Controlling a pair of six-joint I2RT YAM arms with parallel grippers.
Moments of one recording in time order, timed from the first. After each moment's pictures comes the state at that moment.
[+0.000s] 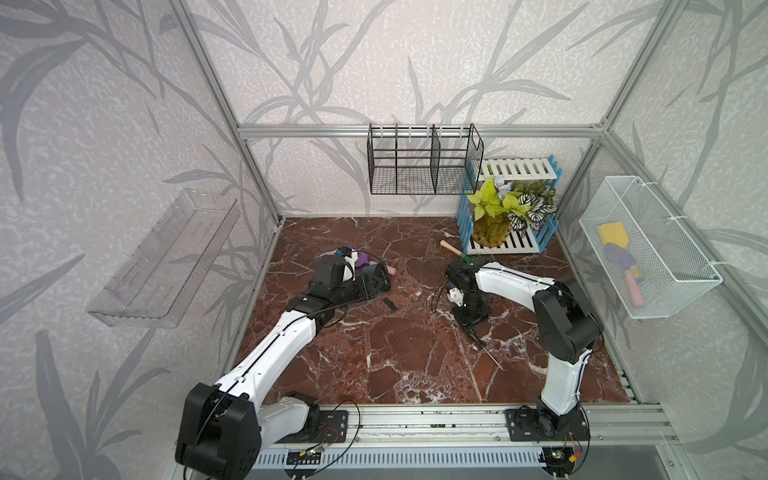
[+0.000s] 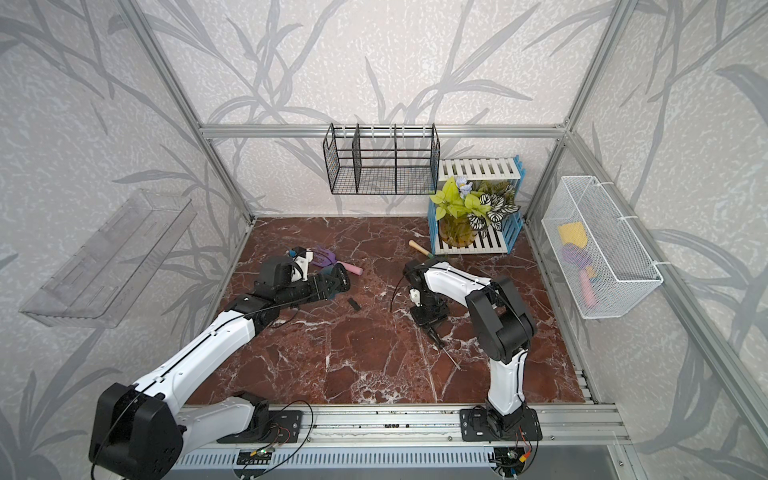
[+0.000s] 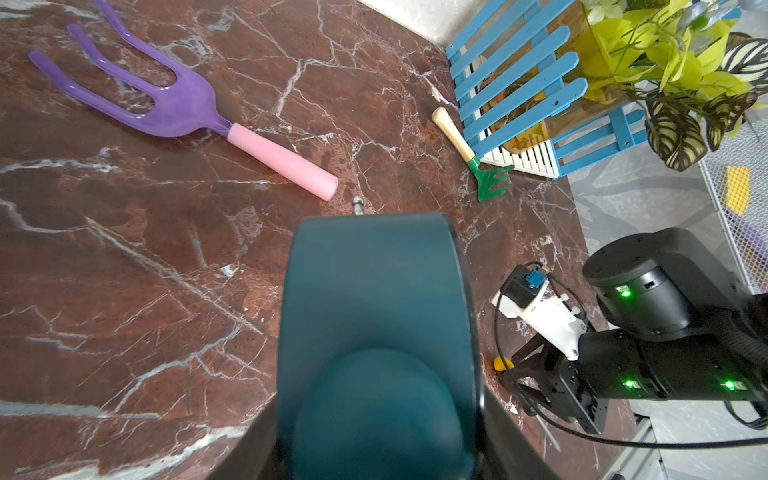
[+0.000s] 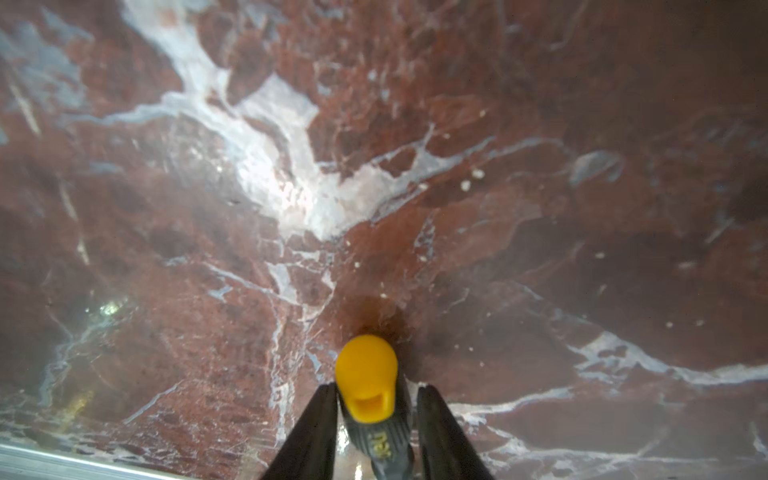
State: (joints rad) left arm -0.29 1.17 0.80 -0.28 0.32 -0.53; right arm 0.55 1.91 1.29 -1.09 -0.06 0.12
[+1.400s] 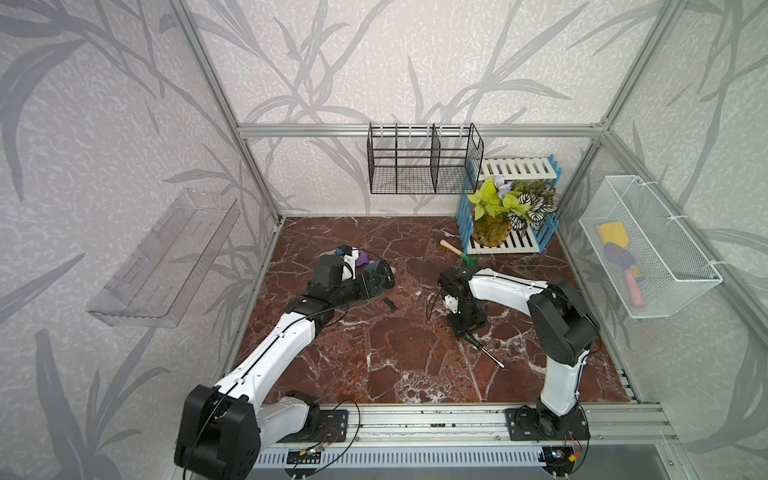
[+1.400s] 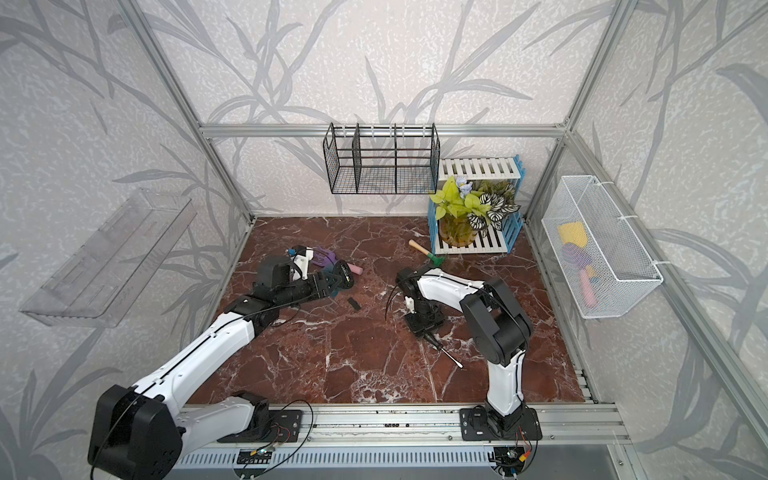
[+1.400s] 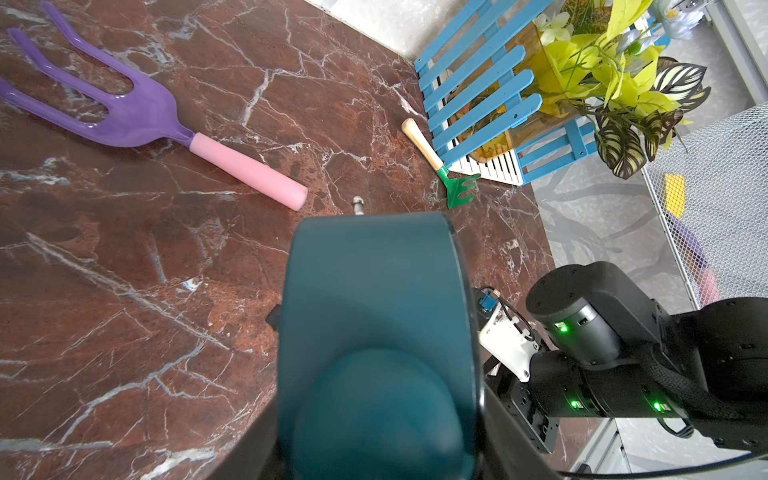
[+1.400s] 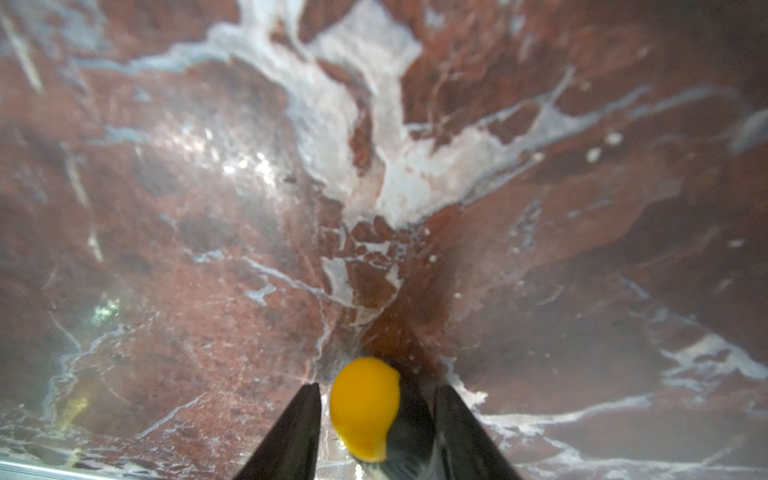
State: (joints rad) left arm -0.29 1.16 0.78 -0.22 0.37 -0.55; right arm 0.63 1.91 1.25 -1.08 -0.06 0.19
